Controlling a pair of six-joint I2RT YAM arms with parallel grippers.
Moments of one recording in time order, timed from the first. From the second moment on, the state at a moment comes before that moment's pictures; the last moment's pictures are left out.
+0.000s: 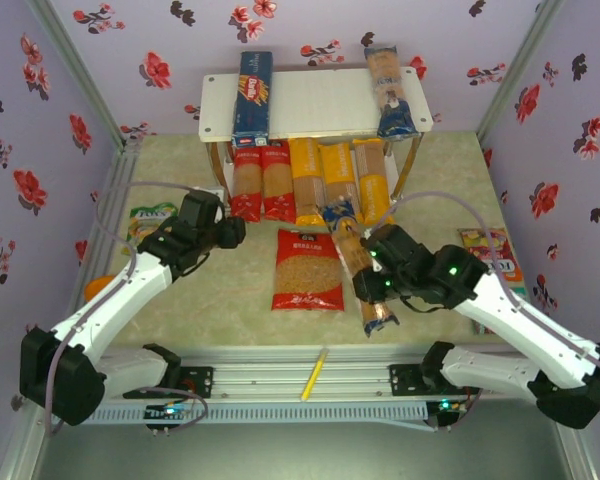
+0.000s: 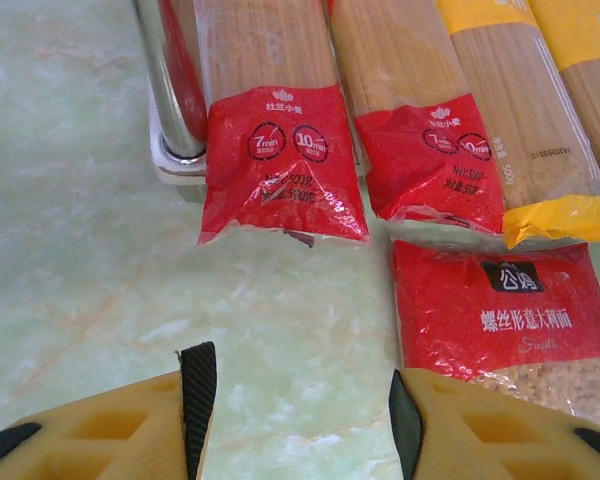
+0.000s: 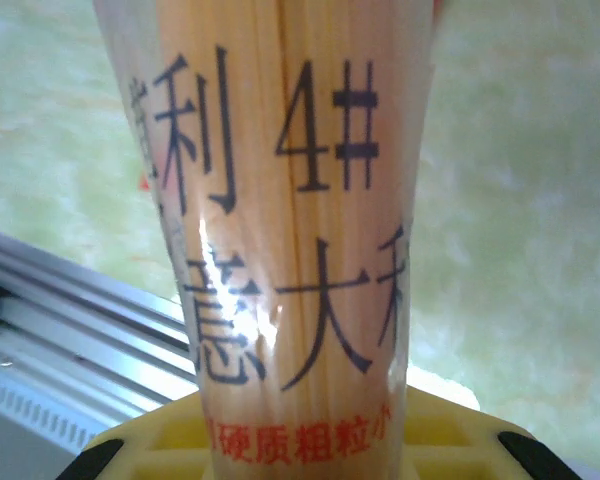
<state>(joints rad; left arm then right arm) -0.51 1.17 0.93 -0.50 -0.12 -0.40 0.93 1.00 1.18 -1.19 0.02 0.59</state>
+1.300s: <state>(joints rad) -0.39 1.06 0.93 -0.58 -0.08 -0.38 0.52 1.88 2.38 -1.04 0.22 0.20</state>
